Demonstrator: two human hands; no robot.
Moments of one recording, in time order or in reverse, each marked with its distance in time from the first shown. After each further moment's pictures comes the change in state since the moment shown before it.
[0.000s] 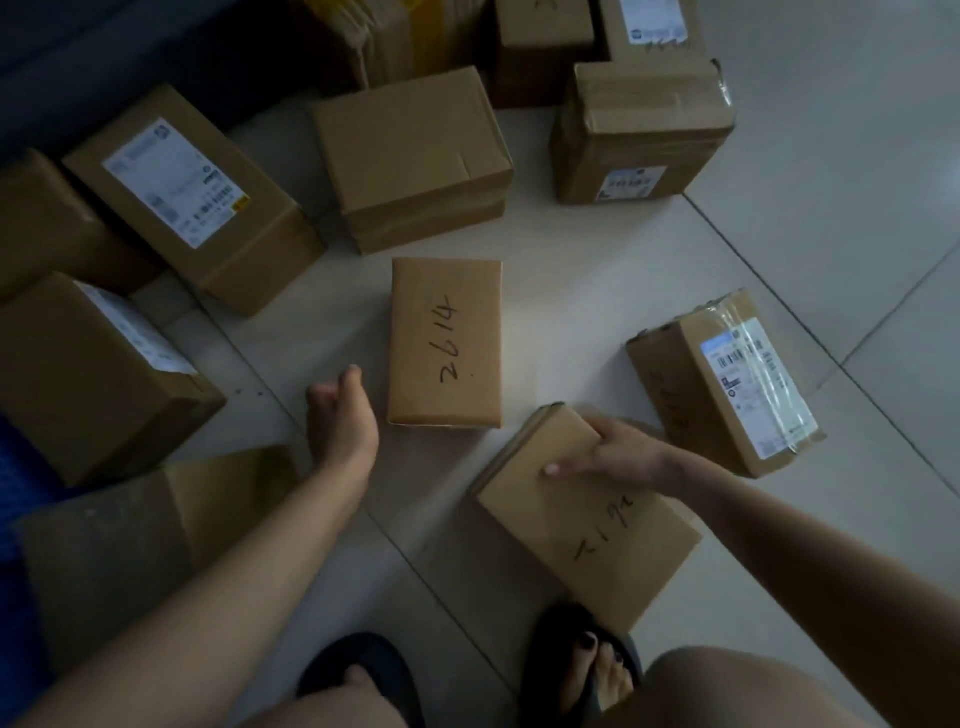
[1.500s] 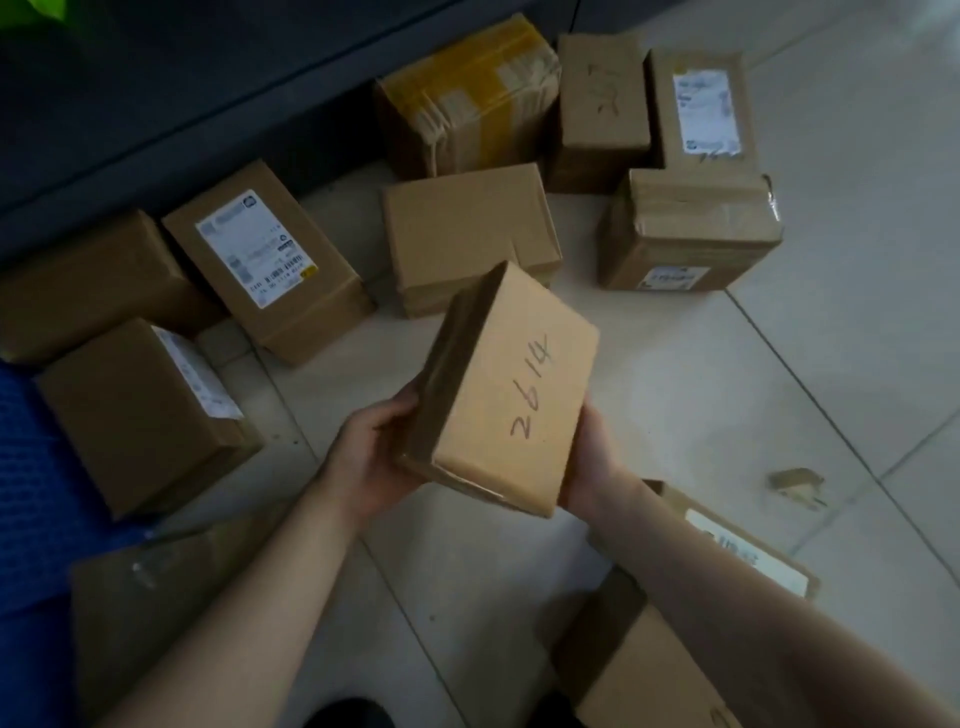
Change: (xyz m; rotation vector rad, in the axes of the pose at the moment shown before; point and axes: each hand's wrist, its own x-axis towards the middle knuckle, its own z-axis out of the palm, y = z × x) left_hand -0.009 0.070 -0.032 -0.762 -0.870 -0.236; right_hand 0.036 -0.104 0.008 1.184 -0.141 -0.129
